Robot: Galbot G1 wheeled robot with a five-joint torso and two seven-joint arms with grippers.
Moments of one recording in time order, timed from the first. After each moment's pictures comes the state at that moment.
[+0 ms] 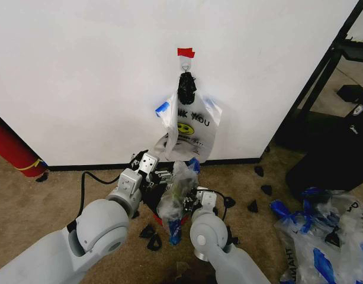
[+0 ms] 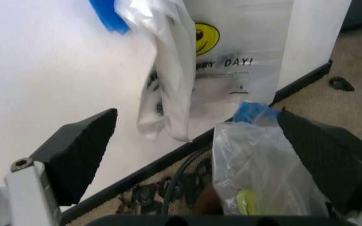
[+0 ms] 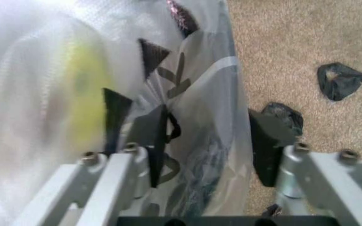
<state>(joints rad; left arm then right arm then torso) 0.89 -0.77 0.06 -2.32 -0.67 0.63 -0.52 -1.07 1.43 -0.09 1.90 0.85 -0.60 0.98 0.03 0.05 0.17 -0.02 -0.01</state>
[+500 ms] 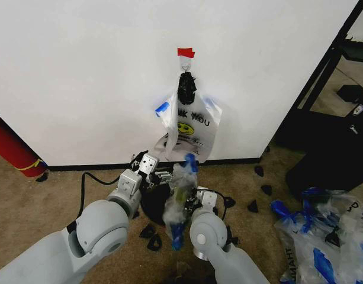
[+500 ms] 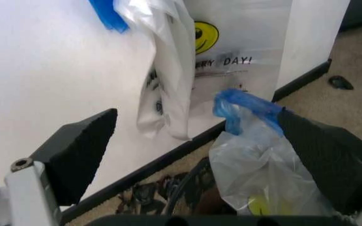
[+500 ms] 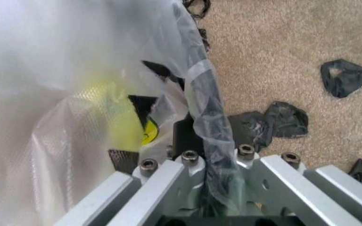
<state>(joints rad) 0.90 -0.77 0.06 -2.32 -0.67 0.63 -0.52 -1.08 1.45 -0.08 1.90 0.86 -0.57 0.98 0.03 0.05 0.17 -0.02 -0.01</state>
